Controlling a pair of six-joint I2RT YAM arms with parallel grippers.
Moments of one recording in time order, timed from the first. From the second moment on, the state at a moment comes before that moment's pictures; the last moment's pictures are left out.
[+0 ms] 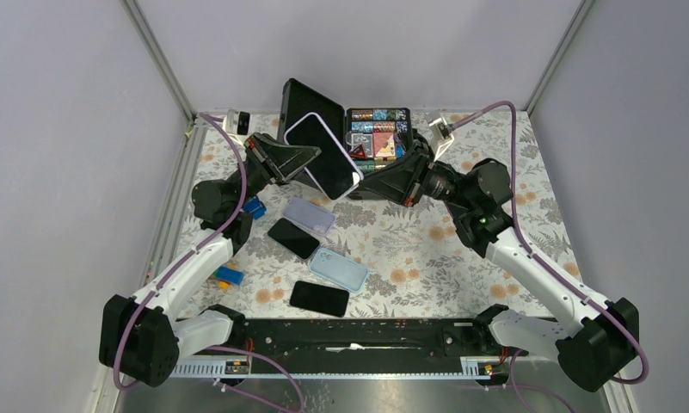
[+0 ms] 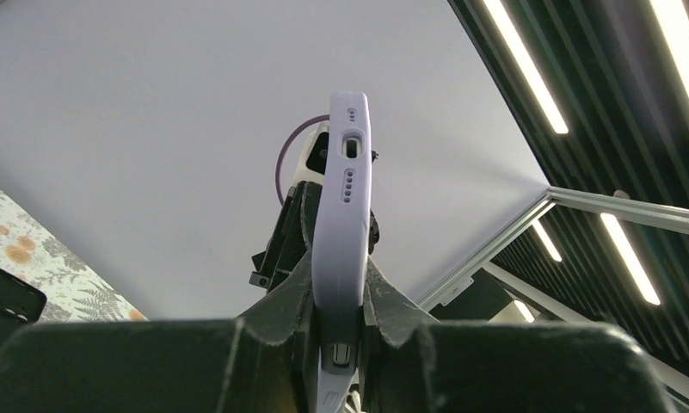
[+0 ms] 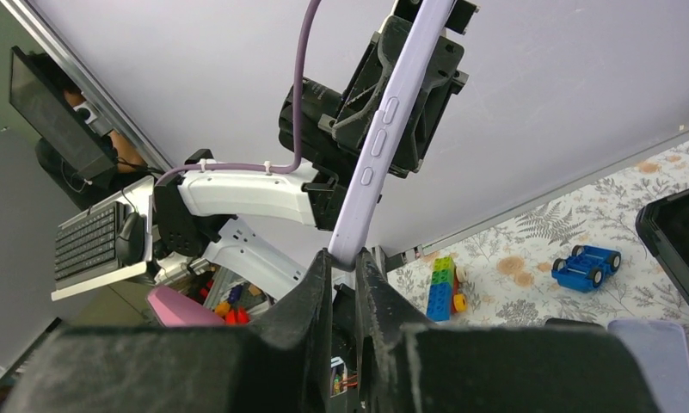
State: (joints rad) left arm -0.36 1.11 0.76 1.06 0.63 -1.55; right arm 0.56 1.11 0.89 0.66 -0.78 0.85
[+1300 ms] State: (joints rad) left arm -0.39 1.11 0.77 1.30 0.69 -1.83; right arm 0.54 1.22 0.77 0.40 -0.62 0.49
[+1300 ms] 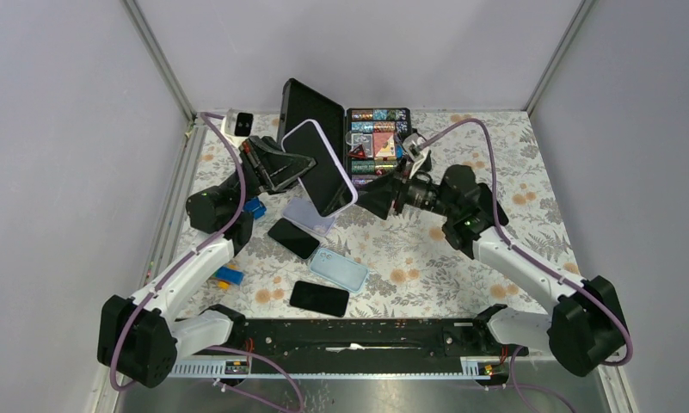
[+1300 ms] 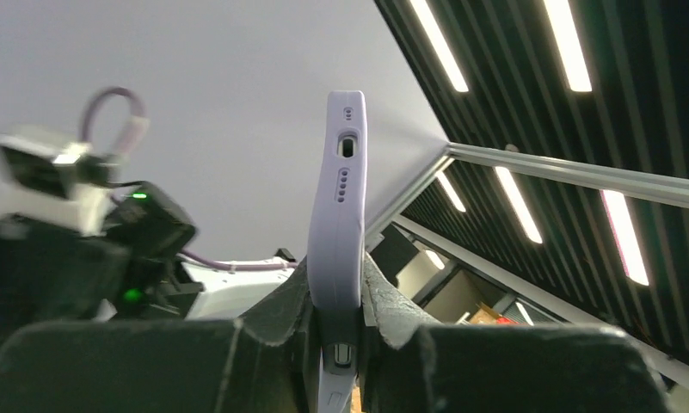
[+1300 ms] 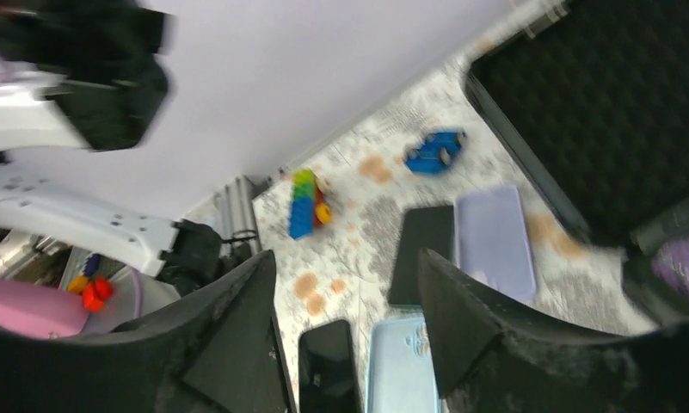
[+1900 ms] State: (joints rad) left arm -0.39 1.06 0.77 0.90 0.64 -1.51; right arm 0.61 1.15 0.76 0.99 -0.81 0.78
